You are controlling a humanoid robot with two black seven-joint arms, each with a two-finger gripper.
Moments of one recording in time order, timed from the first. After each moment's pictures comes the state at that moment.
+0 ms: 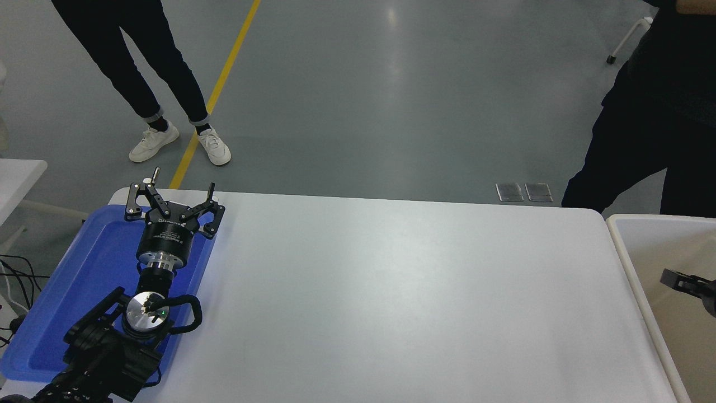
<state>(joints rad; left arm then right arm) -0.51 0.13 -1.12 -0.54 -0.09 -0.62 -0.35 0.72 -0.52 -0.72 0.15 -0.46 0.02 0.16</state>
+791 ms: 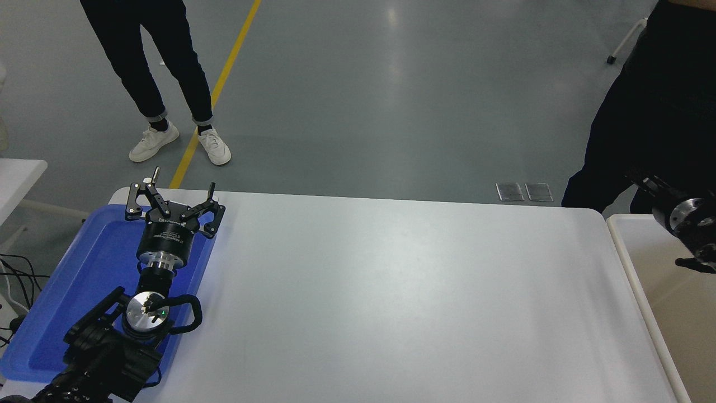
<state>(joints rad) -0.51 0.14 -1.12 -0.54 -0.09 -0.62 -0.35 0.95 -0.42 -0.19 0.22 -0.22 0.02 0.16</state>
